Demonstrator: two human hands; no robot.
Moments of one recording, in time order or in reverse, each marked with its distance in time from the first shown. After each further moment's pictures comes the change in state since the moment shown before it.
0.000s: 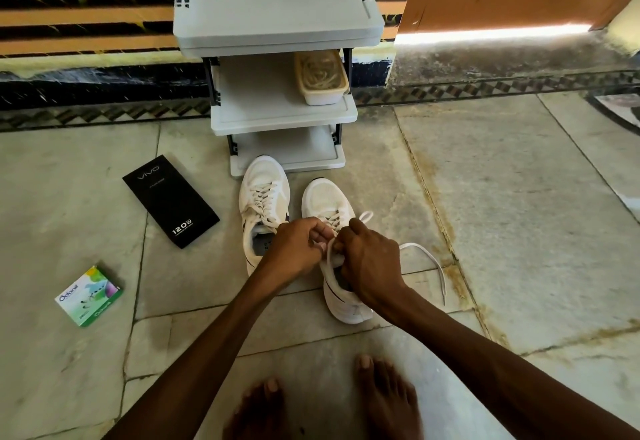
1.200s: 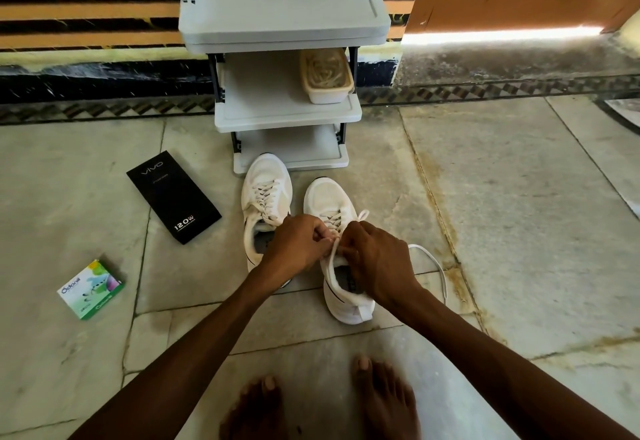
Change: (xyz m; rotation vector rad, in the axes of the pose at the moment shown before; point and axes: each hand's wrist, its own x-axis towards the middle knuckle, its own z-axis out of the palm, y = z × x) left_hand 0.006 0.002 0.002 0.106 0.027 0.020; right_hand -0.002 0.023 0.003 0.157 0.022 -0.061
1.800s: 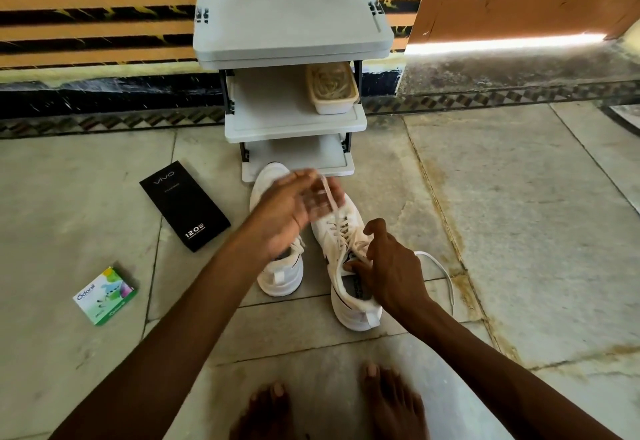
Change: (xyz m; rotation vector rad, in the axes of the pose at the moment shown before) left_hand 0.001 0.041 -0.065 -1.246 -0.103 -0.081; right_hand -0.004 0.001 -0.001 0.192 -0.076 0.283
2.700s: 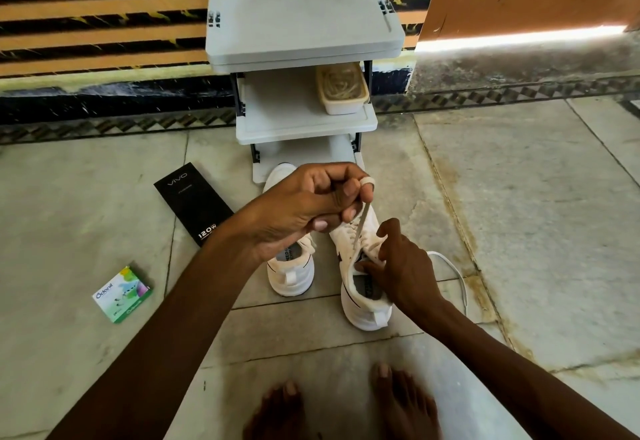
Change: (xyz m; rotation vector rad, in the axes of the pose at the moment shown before) left_hand -0.050 0.045 0.027 0.493 -0.471 0.077; right_hand 0.003 0.006 0.003 0.055 0.015 -0.012
